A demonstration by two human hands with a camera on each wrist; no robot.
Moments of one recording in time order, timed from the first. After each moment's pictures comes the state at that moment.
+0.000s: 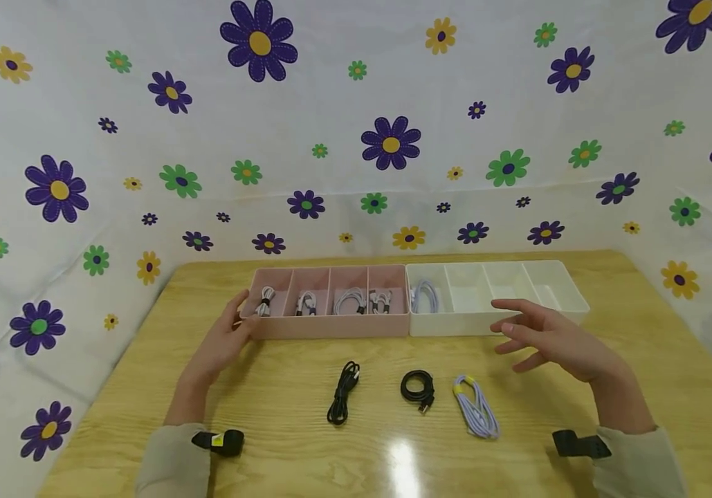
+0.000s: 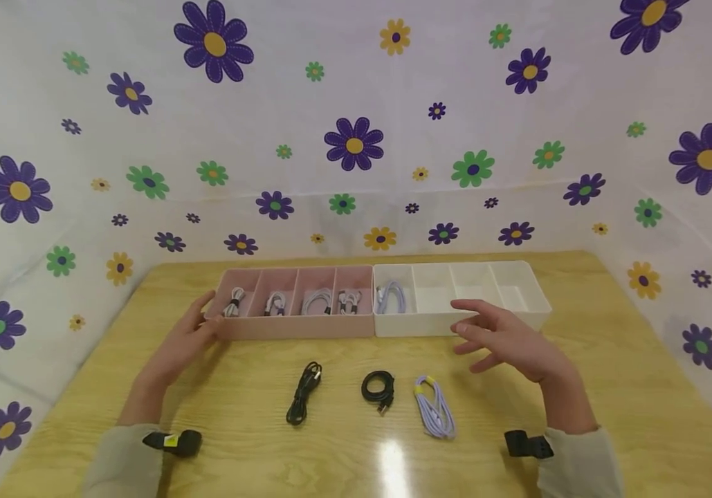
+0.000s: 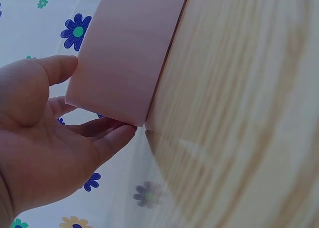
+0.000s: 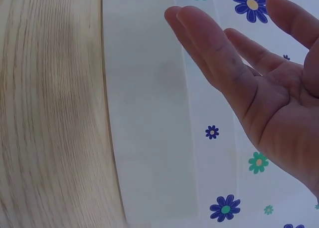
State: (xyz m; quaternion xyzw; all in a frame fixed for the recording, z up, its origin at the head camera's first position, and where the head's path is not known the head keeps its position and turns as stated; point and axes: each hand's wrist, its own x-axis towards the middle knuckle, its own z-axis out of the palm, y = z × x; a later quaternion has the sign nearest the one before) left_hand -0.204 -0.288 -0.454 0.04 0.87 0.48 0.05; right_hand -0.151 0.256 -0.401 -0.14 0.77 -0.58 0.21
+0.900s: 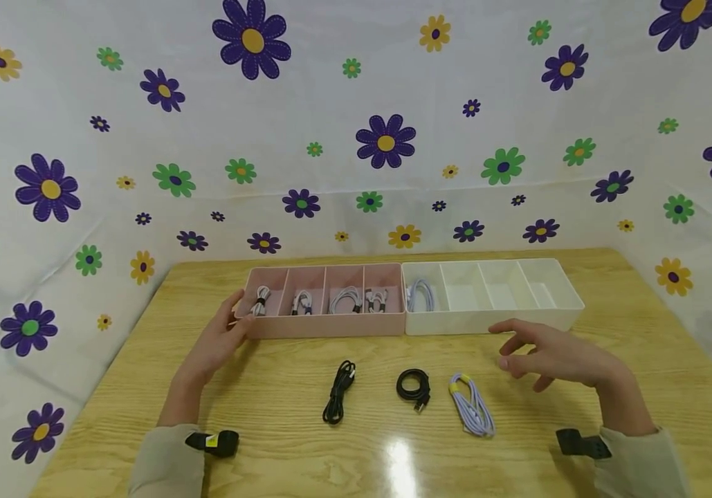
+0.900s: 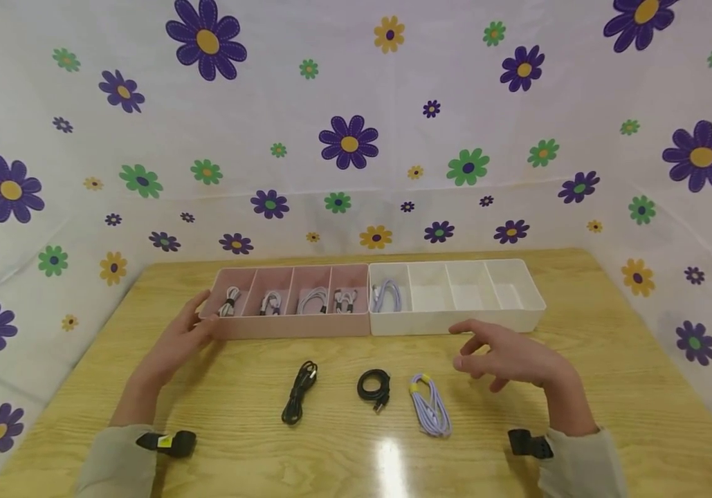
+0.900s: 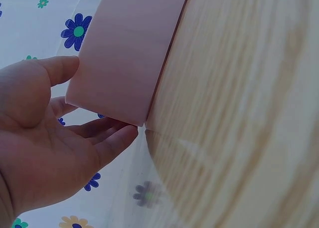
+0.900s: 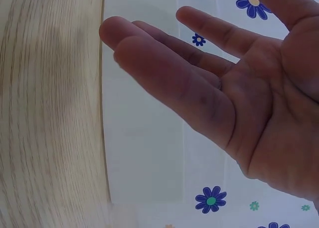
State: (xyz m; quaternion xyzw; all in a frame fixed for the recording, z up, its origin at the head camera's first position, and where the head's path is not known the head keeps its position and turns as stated) left_hand -0.200 -0.284 -0.448 0.05 0.87 0.49 0.06; right_hand -0.141 0.258 -0.402 -0.13 0.84 -0.46 0.27
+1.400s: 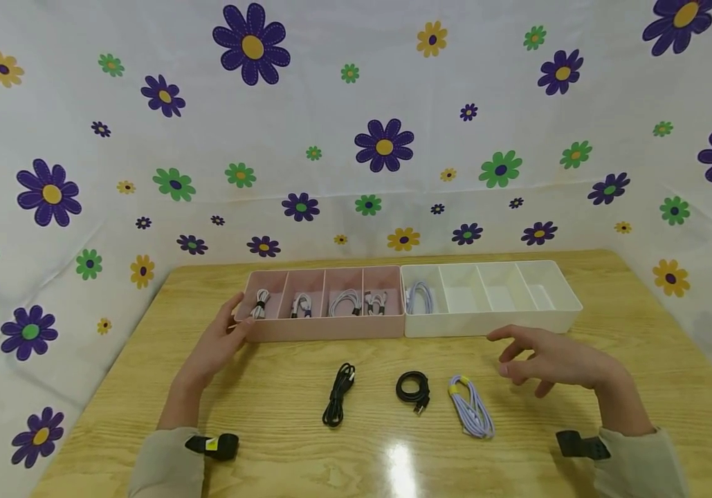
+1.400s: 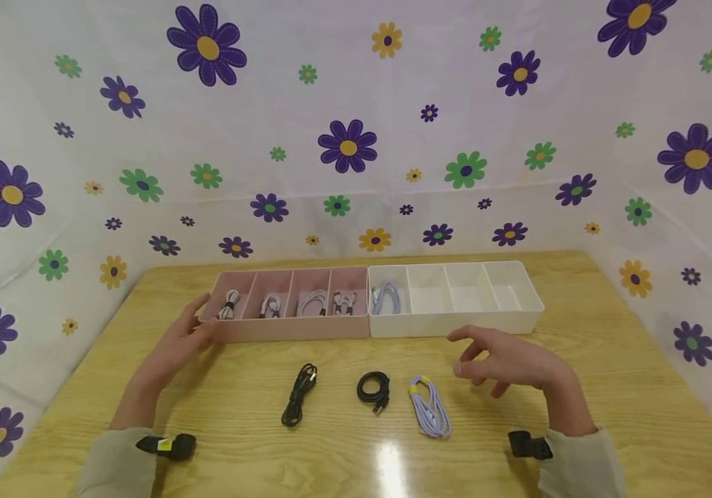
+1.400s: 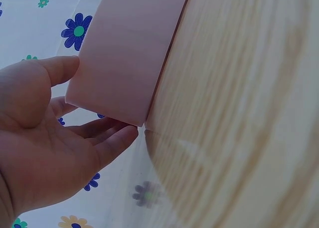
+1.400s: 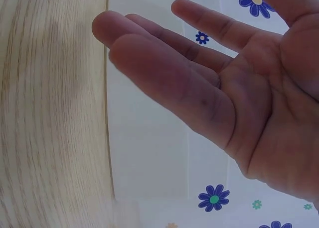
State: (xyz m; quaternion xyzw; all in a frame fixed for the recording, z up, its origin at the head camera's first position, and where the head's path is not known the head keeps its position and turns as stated) left_hand -0.204 -0.288 -0.452 0.05 0.87 0.49 0.07; right_hand -0.139 0.258 -0.401 -0.14 0.83 -0.45 0.28
